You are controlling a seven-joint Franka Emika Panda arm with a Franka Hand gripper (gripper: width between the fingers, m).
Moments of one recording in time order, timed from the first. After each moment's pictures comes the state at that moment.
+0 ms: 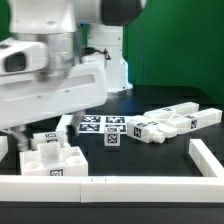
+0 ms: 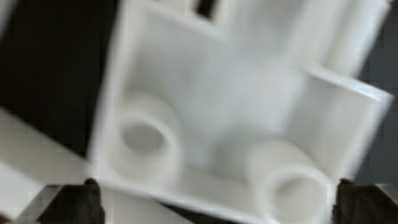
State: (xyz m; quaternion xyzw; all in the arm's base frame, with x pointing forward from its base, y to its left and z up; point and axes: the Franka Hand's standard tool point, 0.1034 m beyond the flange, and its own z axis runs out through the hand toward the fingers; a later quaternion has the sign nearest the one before) arm 0.565 -0.151 0.048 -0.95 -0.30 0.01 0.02
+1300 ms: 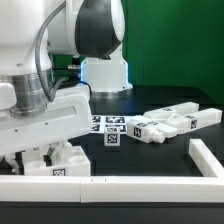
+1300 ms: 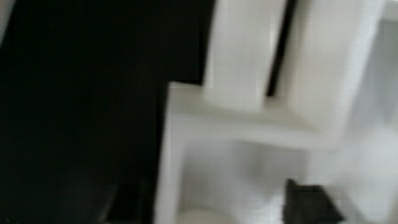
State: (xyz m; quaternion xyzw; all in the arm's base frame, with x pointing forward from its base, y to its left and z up) arm 0.564 -0.141 0.007 -0.97 -0.22 0.01 0.03
